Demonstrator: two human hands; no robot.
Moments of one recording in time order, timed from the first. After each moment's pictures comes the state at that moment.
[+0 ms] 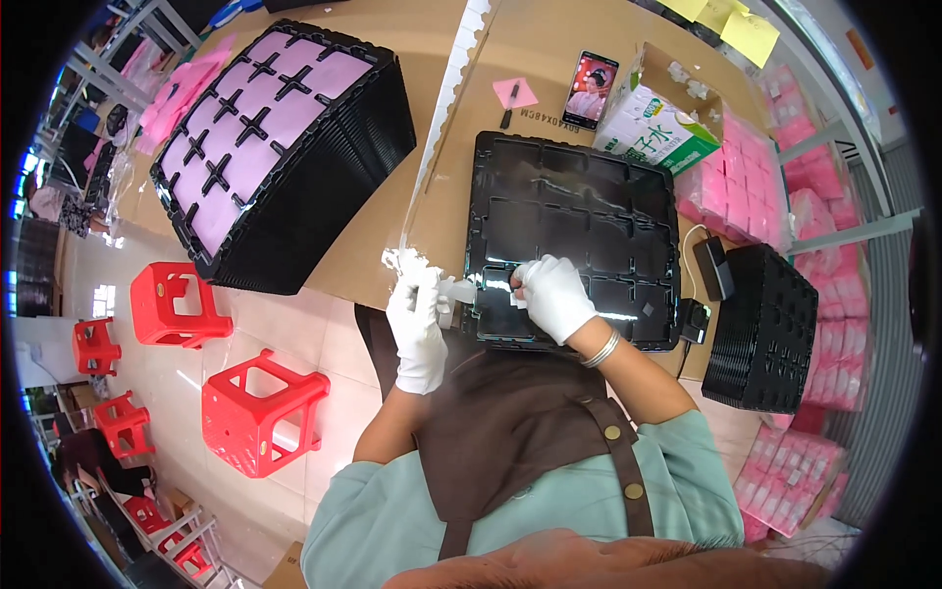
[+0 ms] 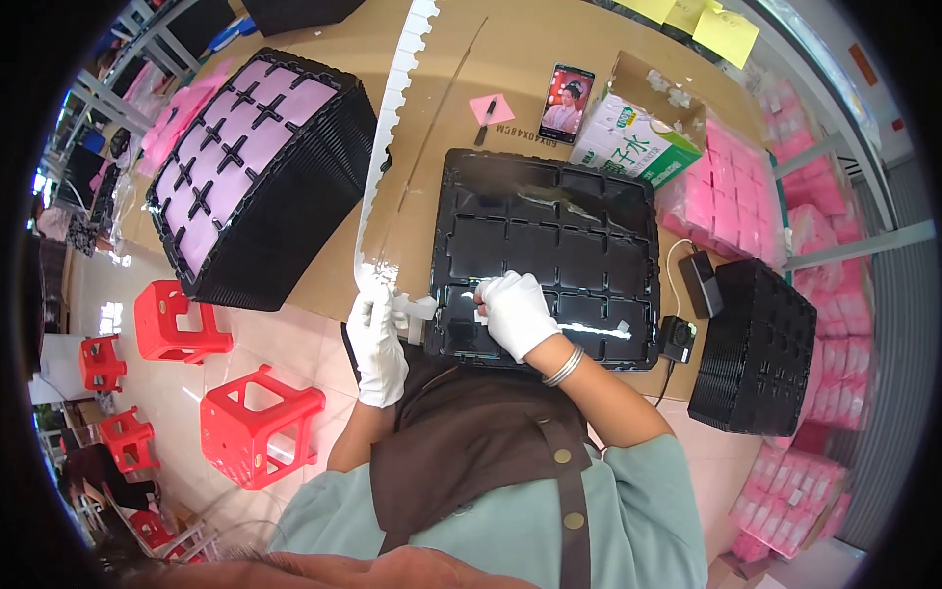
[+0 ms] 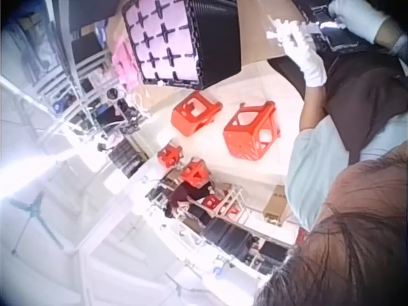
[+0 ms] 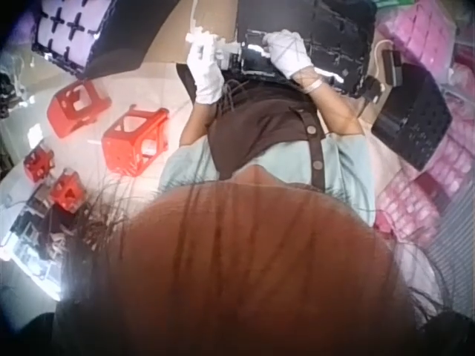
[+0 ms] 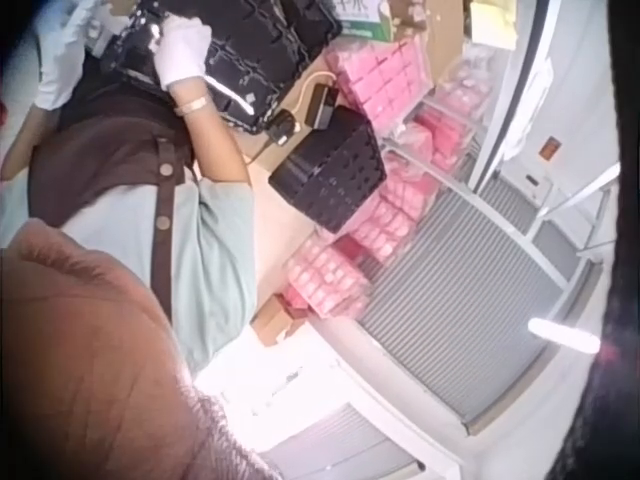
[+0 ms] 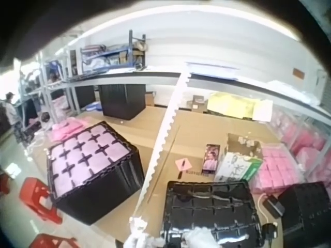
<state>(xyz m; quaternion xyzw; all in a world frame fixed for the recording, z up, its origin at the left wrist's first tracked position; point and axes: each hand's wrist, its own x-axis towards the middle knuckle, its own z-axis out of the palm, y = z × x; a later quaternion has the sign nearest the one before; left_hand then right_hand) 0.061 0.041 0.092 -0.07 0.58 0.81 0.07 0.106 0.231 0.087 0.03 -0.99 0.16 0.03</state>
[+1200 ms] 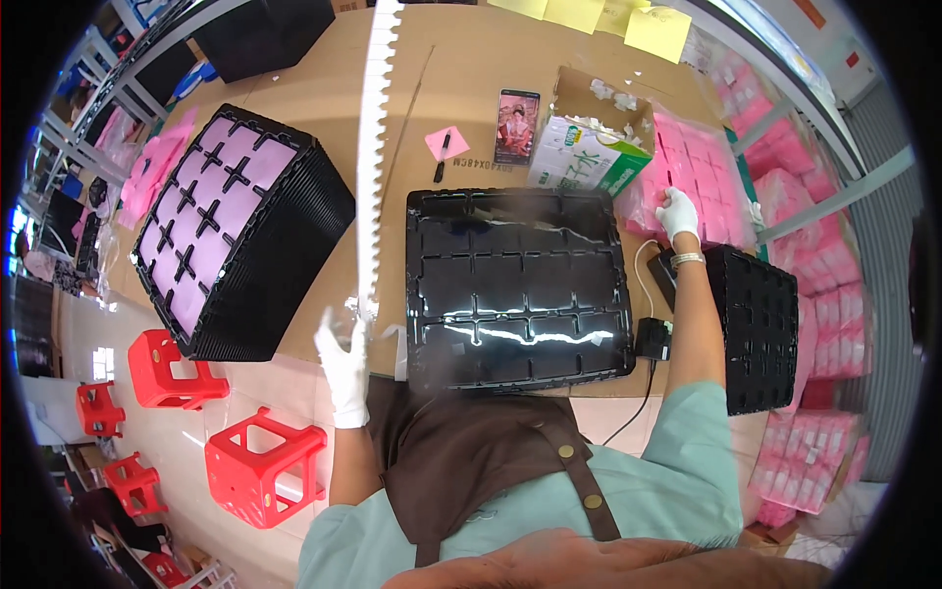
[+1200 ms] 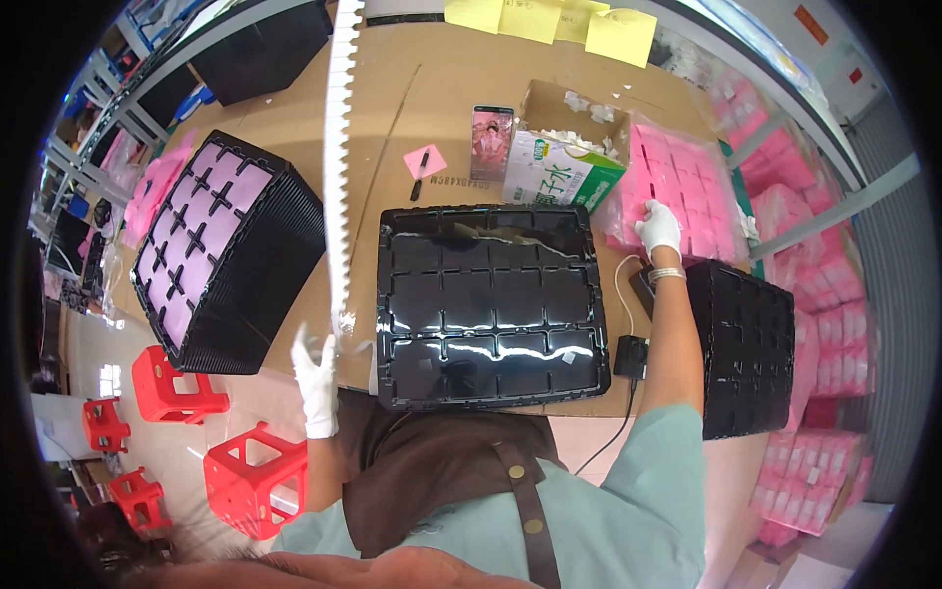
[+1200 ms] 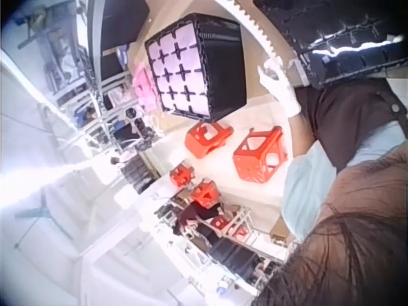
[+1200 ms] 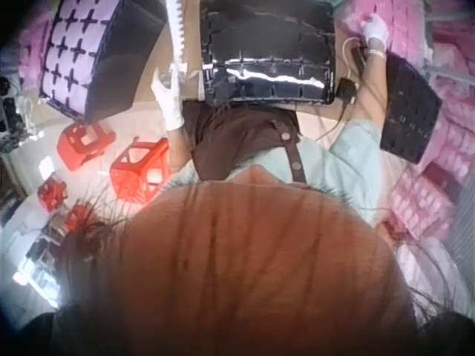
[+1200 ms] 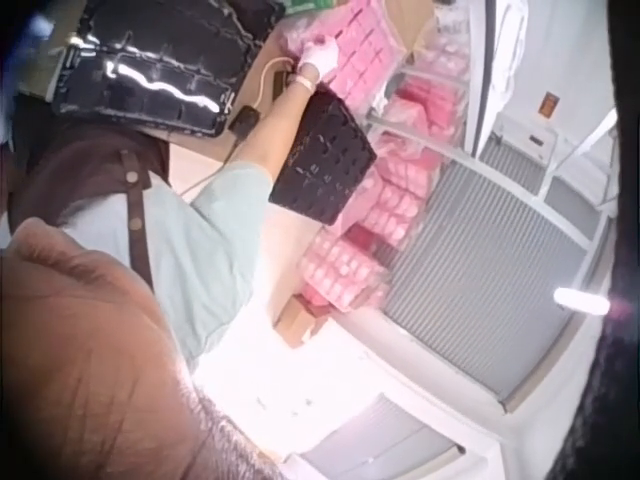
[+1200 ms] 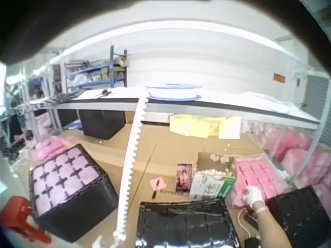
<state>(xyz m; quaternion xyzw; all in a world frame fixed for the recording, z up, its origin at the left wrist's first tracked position) 0.021 0.016 0.069 0.04 0.84 0.55 -0.04 0.132 0.601 0.074 -0.42 -0.88 0.16 0.14</state>
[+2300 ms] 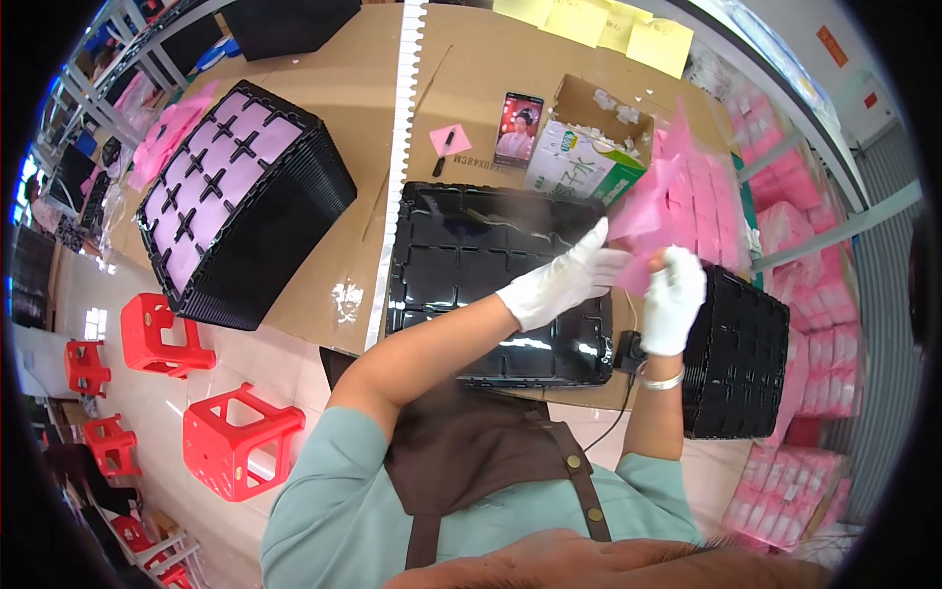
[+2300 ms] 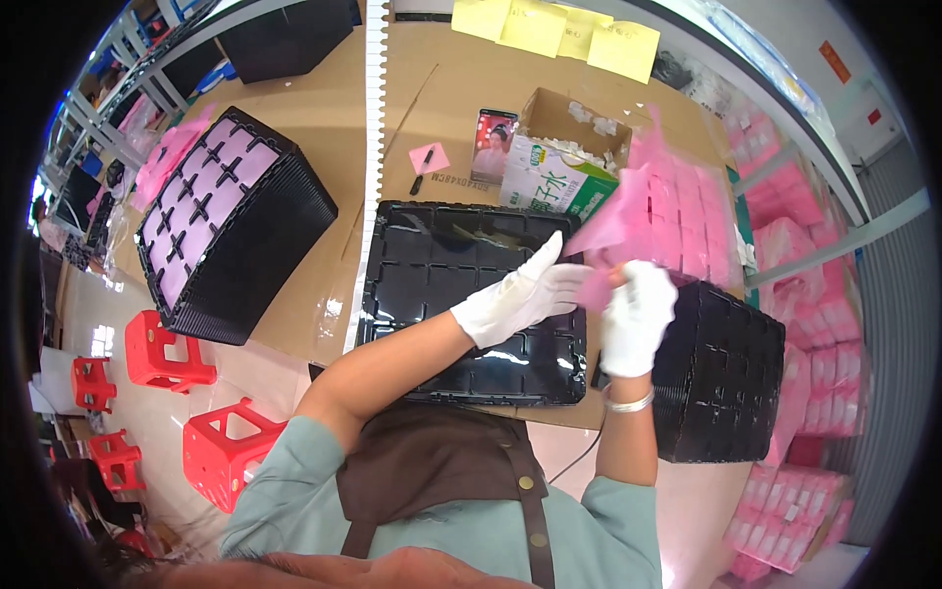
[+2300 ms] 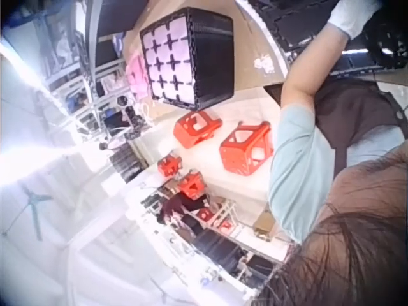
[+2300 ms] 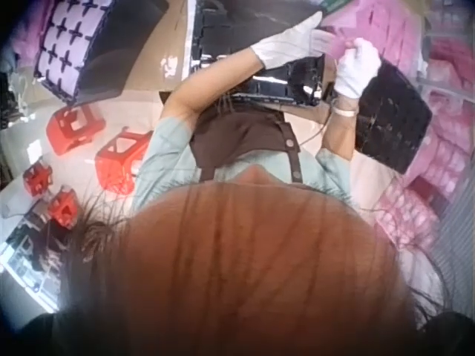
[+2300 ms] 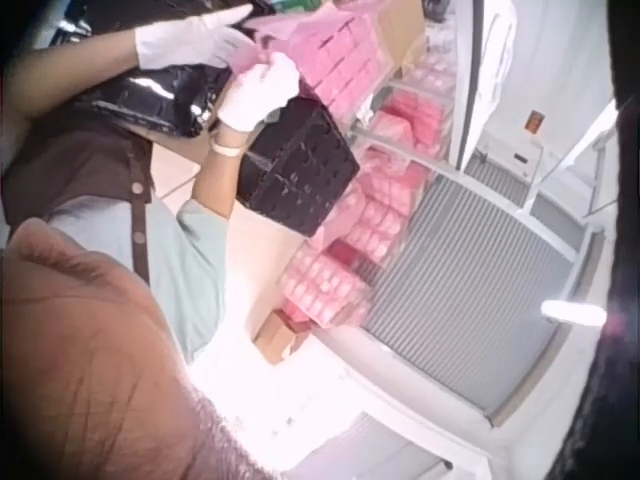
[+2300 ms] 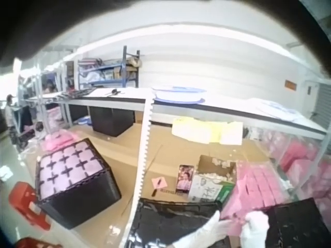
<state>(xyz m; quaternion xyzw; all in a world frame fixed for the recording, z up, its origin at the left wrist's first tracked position) 0.066 0.293 0.149 0.20 0.32 0.69 0.62 0.189 0.405 0.192 -0.20 -0.88 0.15 0.41</state>
